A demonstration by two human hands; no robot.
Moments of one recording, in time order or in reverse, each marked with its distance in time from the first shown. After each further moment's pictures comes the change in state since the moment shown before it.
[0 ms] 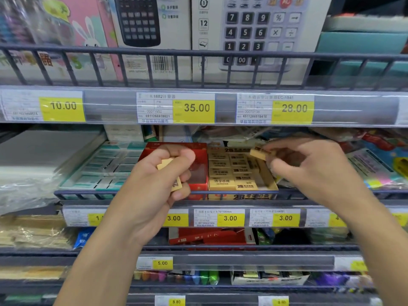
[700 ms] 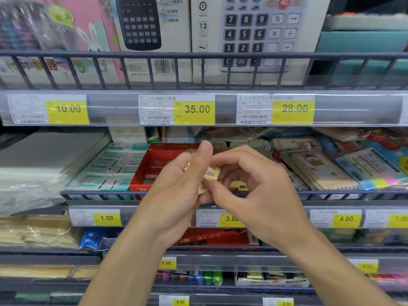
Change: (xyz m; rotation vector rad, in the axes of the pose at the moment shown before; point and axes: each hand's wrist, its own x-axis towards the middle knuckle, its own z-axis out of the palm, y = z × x) left_hand -0.009 -0.005 0.024 0.025 -0.164 -0.034; right_hand -0.027 -0.057 0.061 0.549 -0.005 -0.251
